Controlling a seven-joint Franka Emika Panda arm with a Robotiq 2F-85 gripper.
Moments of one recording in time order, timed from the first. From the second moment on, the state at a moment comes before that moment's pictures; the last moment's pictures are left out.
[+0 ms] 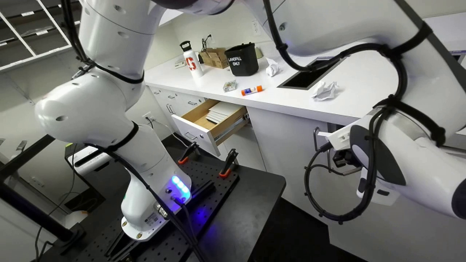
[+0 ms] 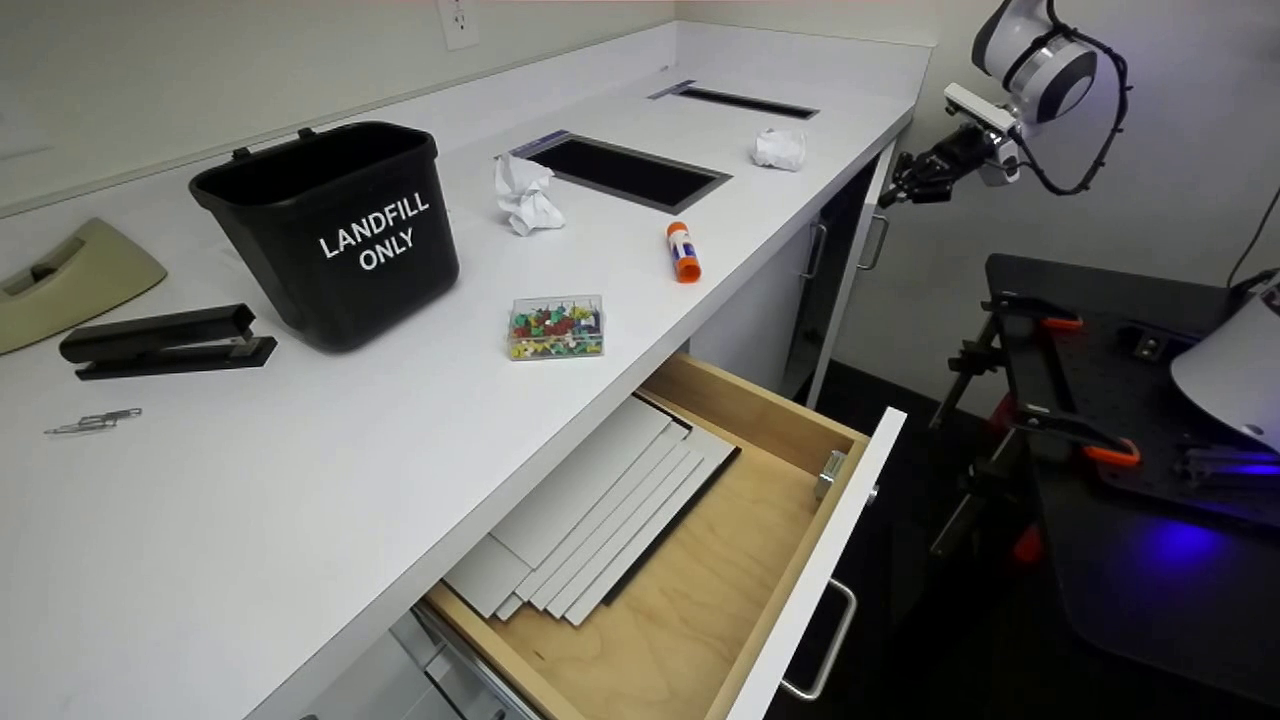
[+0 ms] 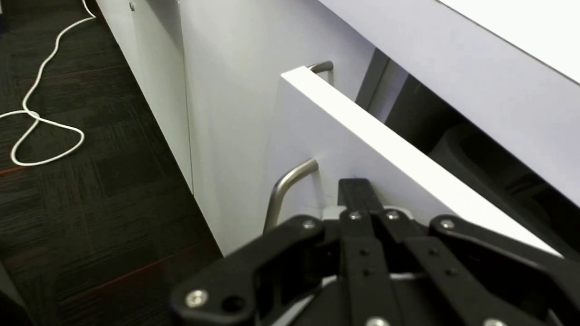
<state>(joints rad) -1.10 0.88 -0.20 -1.79 1.17 1.77 0.18</state>
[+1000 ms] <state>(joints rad) -1.00 0.87 -0.26 -1.82 1.26 1.80 -0.10</state>
